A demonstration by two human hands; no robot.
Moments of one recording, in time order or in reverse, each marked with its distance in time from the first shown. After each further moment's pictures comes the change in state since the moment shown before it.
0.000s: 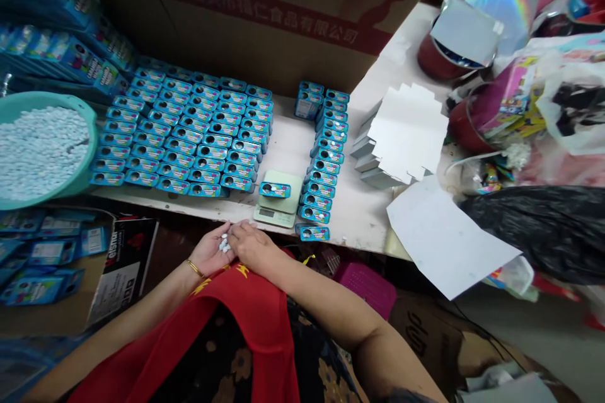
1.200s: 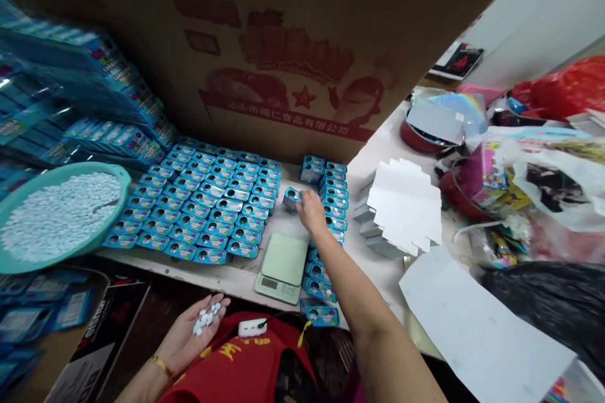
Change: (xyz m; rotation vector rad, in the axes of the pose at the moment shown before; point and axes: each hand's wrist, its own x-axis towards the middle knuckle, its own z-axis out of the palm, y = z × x) left_hand -0.022 0.027 -0.015 -0.054 0.357 0.204; right_hand 0.071 0.212 -0.083 -0.124 0.434 0.590
